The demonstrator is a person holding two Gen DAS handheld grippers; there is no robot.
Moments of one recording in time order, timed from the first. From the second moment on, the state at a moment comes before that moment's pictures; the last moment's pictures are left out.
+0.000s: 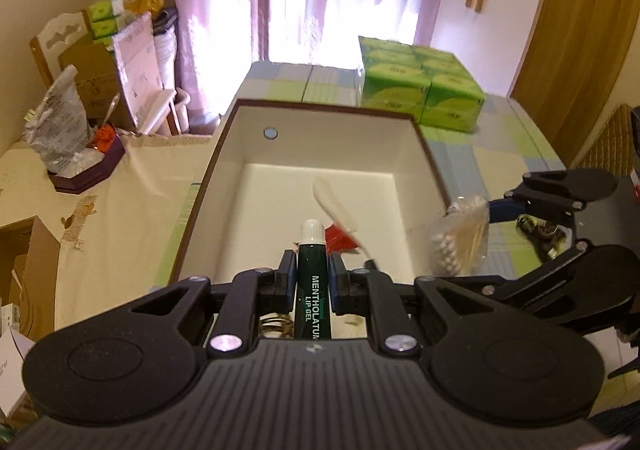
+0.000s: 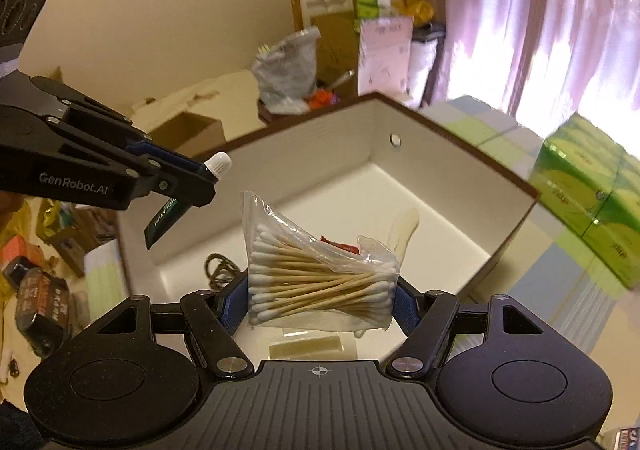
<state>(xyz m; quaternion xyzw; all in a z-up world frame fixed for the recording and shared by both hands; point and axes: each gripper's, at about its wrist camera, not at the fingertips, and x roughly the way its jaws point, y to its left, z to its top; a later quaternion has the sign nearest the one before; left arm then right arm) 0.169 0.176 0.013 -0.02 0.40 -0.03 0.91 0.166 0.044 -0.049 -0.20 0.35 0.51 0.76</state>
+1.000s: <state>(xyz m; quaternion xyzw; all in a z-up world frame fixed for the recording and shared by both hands) 0.291 0.218 -0.062 0.05 0.50 -0.14 0.85 0.229 0.135 -0.106 -0.23 0.48 0.43 0.73</state>
